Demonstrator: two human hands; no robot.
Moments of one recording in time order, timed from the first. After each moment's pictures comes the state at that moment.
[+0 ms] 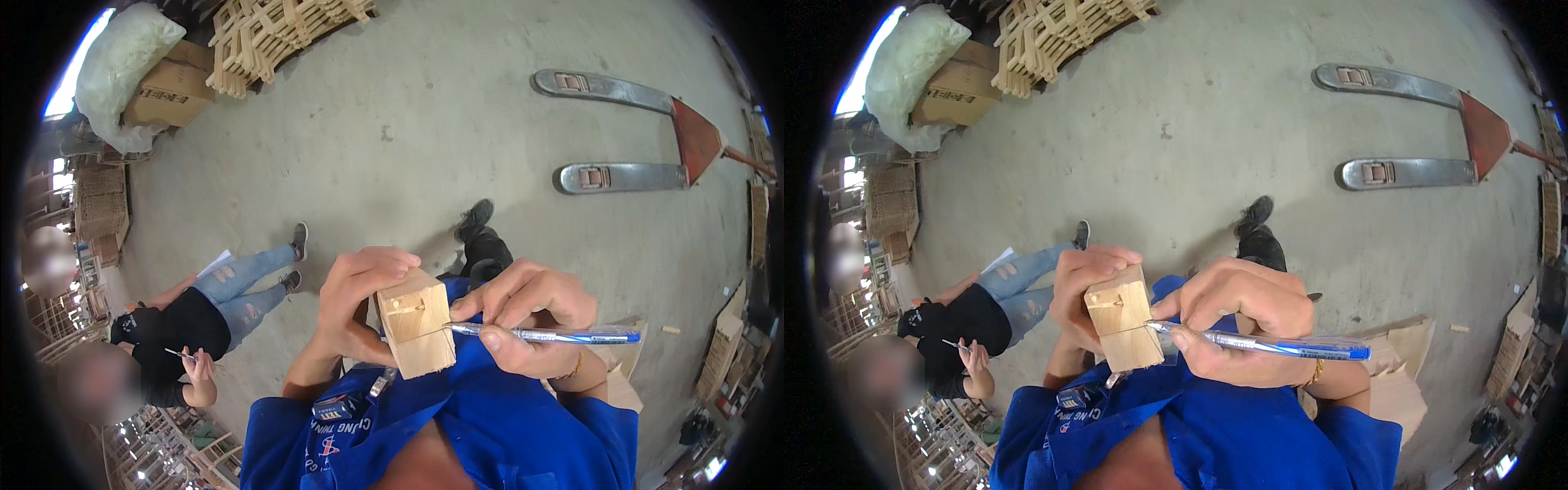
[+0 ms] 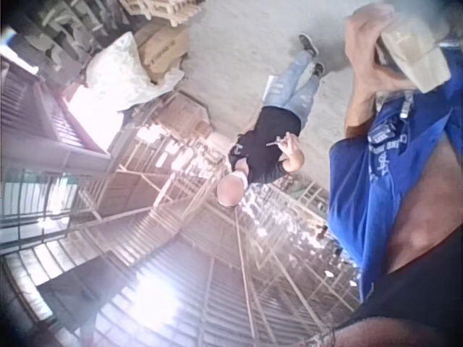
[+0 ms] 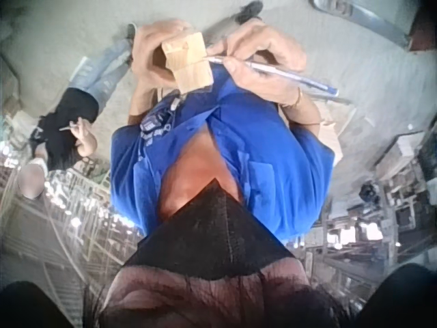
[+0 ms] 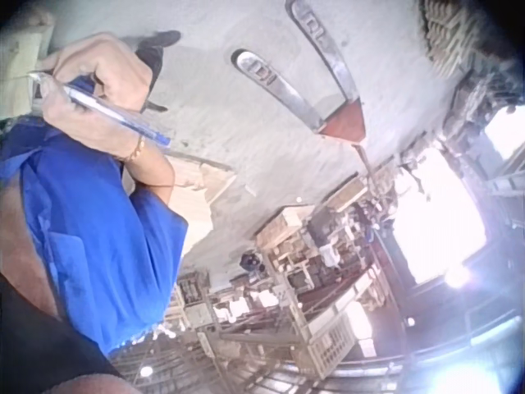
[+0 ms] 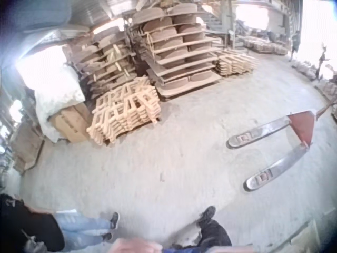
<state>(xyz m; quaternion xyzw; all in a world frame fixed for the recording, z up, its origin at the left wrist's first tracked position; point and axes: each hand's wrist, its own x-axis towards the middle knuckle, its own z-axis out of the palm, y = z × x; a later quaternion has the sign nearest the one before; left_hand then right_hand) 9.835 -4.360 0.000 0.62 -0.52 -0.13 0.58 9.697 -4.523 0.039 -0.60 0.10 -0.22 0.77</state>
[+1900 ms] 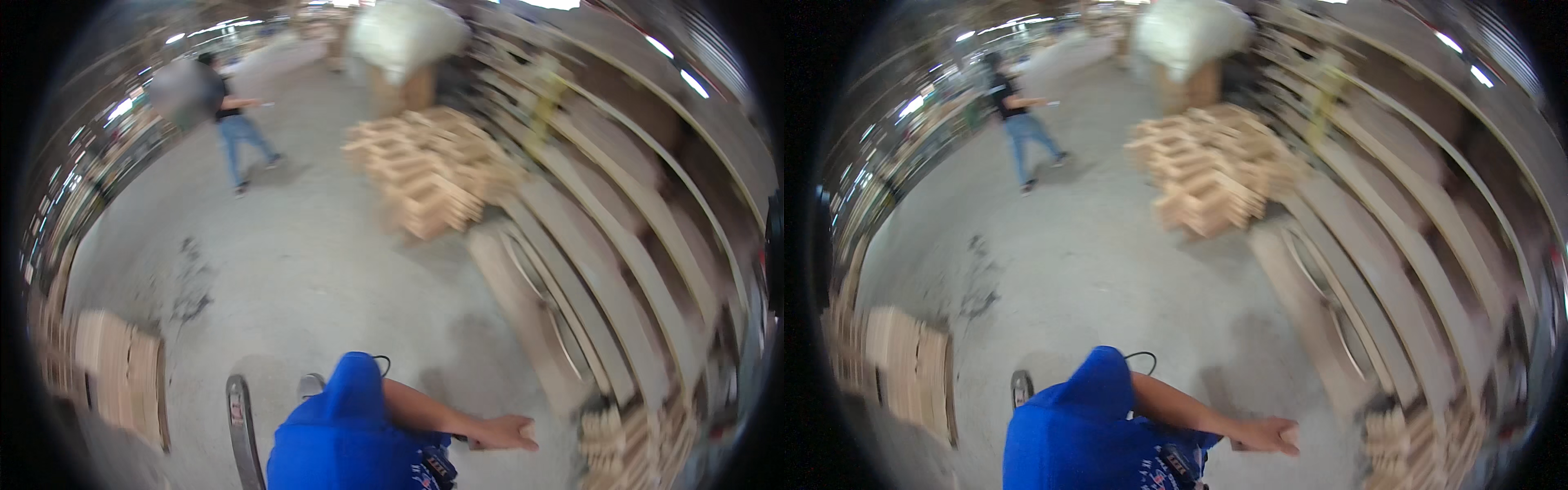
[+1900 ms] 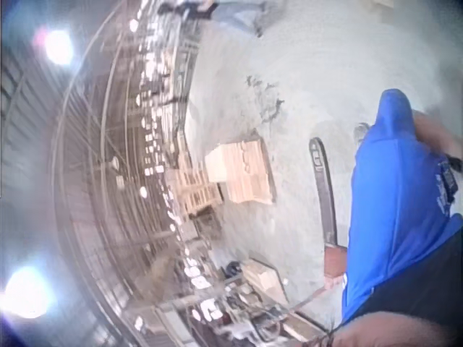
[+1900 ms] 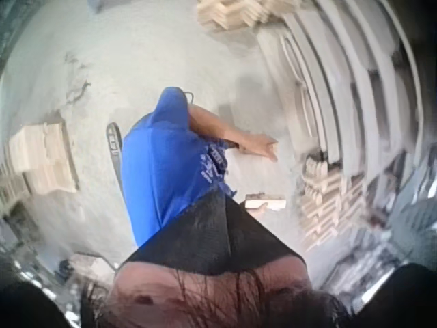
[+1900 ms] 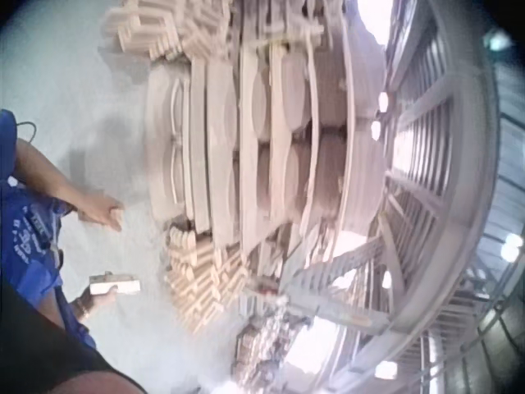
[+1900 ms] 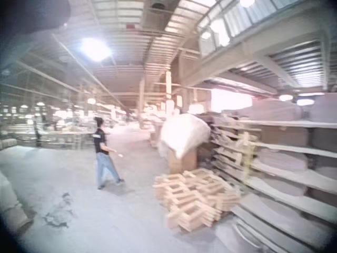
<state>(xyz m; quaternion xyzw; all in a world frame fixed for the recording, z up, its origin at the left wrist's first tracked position) 10.290 -5.784 -0.053 0.68 -0.11 -0.31 0.65 10.078 -5.965 -0.040 -0.52 0.42 -0.13 0.73</state>
